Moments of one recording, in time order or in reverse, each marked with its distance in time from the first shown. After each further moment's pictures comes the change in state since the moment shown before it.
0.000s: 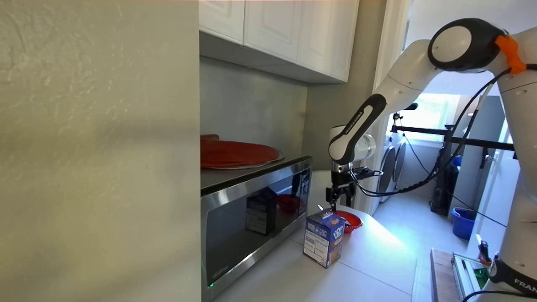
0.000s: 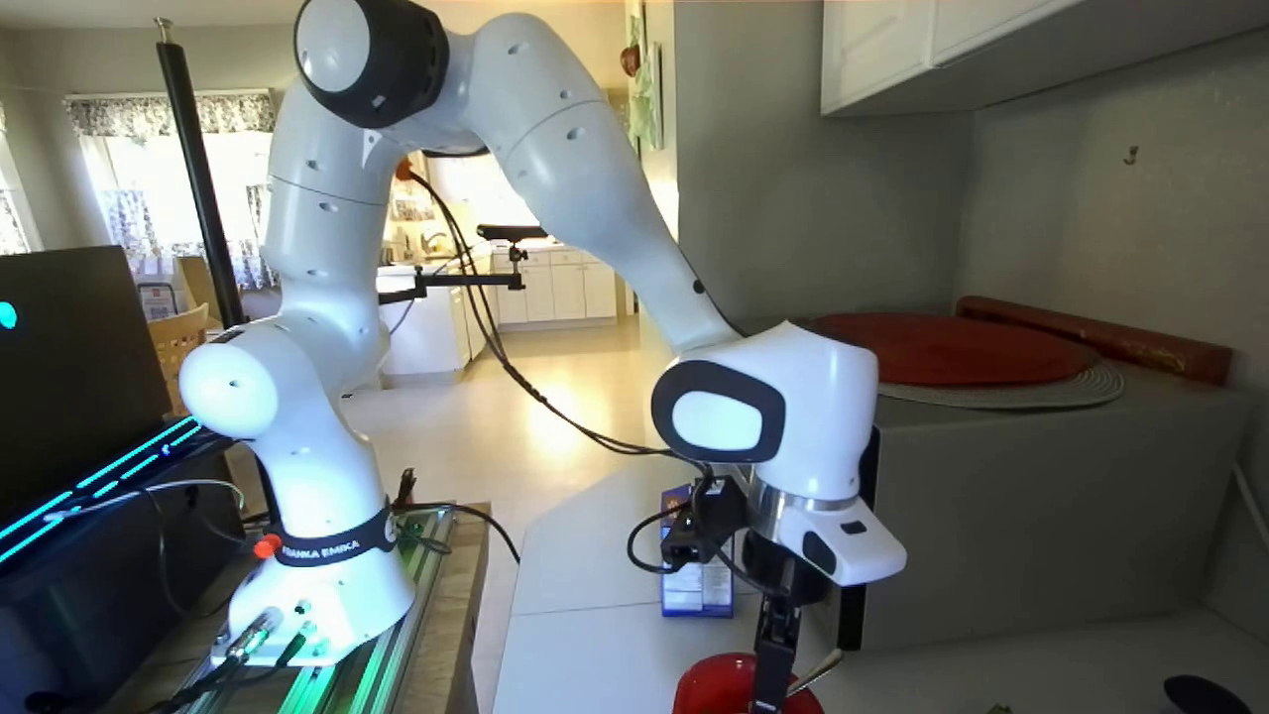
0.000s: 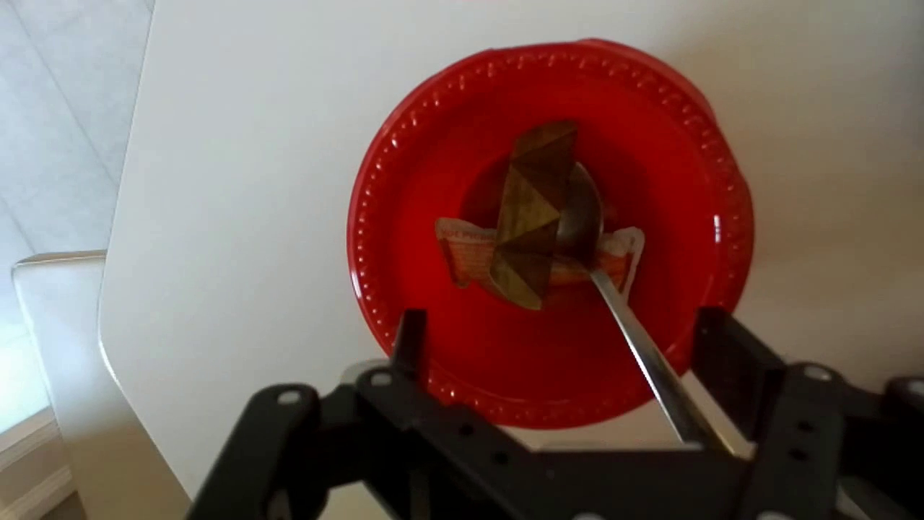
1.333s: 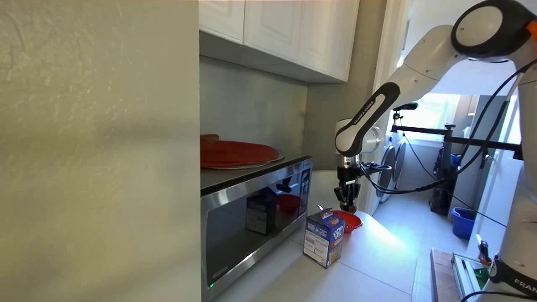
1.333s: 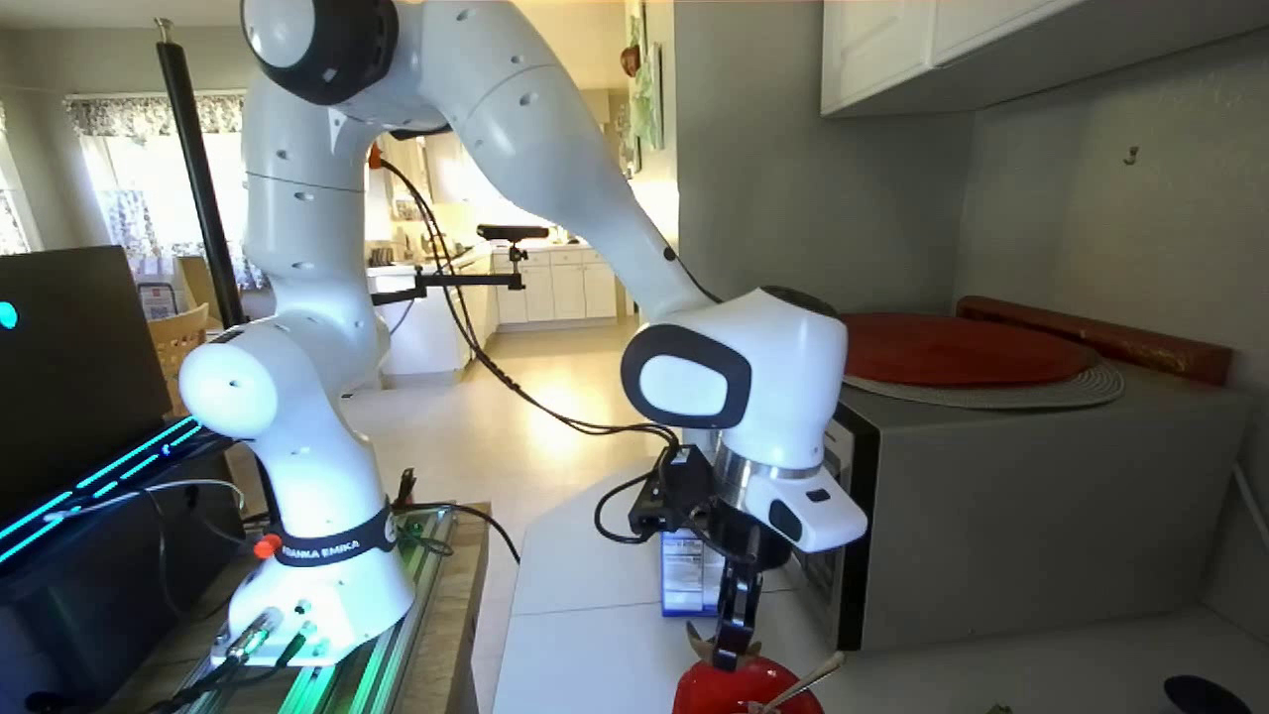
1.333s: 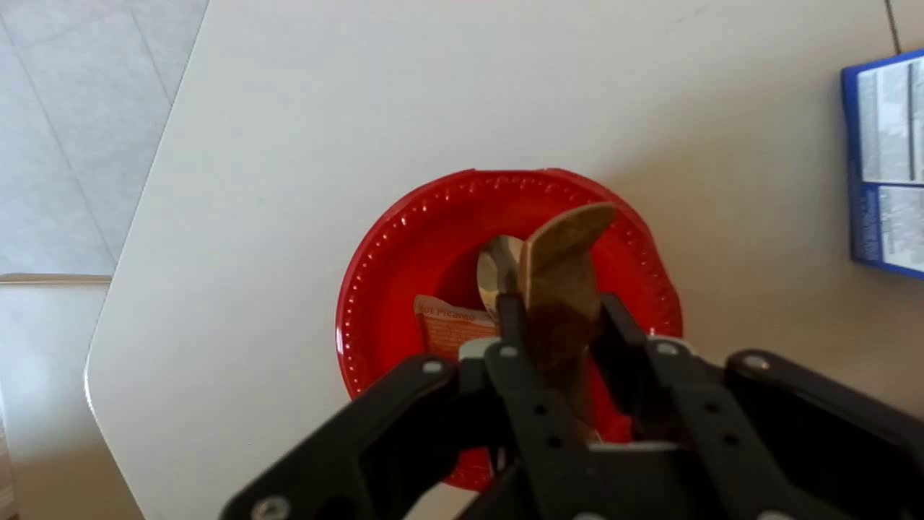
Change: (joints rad) arm -0.002 -0.116 0.008 -0.089 0.009 -0.077 -0.093
